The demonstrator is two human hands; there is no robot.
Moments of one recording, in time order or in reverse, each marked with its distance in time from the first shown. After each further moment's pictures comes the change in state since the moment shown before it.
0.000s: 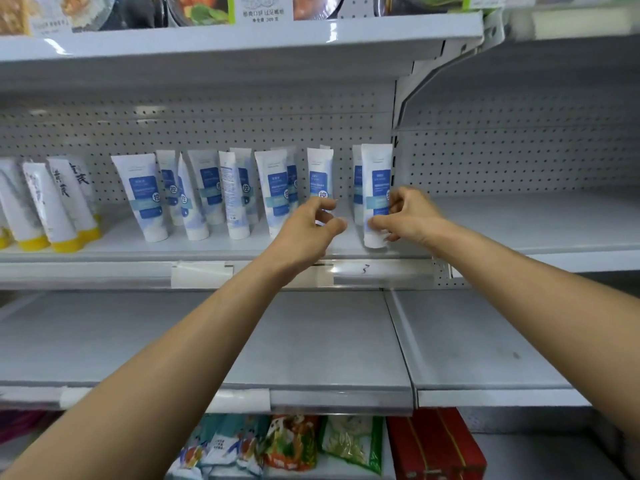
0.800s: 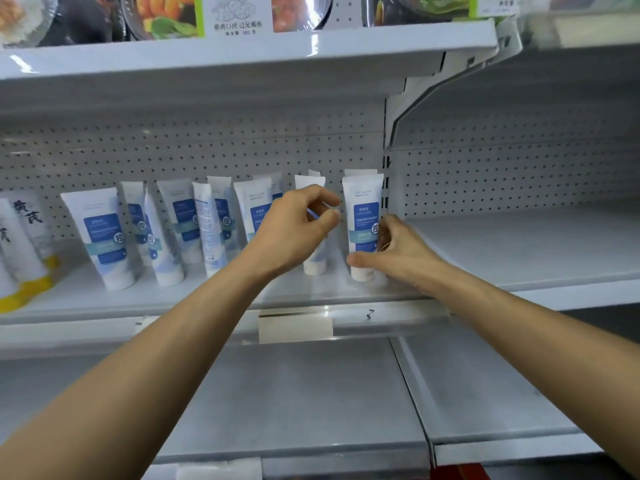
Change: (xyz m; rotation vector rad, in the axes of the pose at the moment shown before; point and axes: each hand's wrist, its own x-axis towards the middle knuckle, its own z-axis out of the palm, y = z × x) left_hand 0.065 0.013 -0.021 0.275 0.044 0.335; right_hand 0.033 0.019 0.019 -0.022 0.033 -0.086
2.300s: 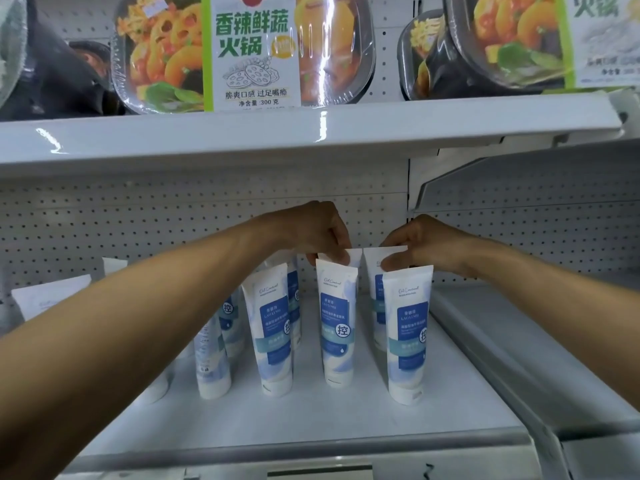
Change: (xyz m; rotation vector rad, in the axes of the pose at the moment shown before) left_hand 0.178 -0.046 -0.035 0.279 -0.578 0.009; right_hand 0.139 -0.045 -0.052 -0.147 -0.257 -0.036
